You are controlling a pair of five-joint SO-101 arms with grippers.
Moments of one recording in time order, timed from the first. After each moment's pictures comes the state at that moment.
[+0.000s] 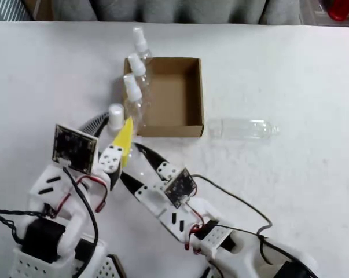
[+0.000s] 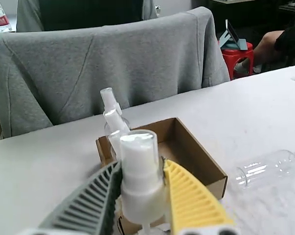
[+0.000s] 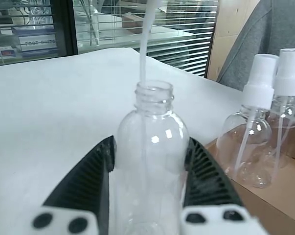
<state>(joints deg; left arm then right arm) 14.0 -82.1 57.8 50.5 -2.5 -50.5 -32.9 94.2 -51.3 4.4</state>
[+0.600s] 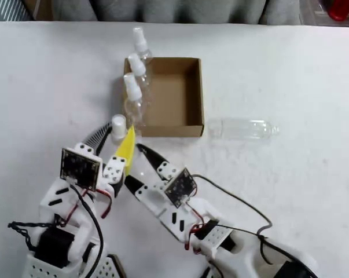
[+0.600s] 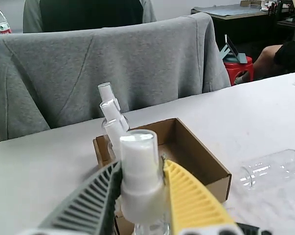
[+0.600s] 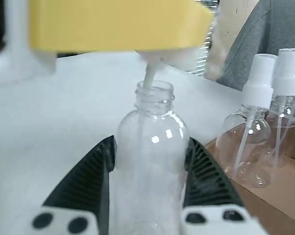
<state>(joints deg) 14.0 -97.0 75.3 43.1 -2.5 -50.5 -32.9 94.2 -51.3 4.4</state>
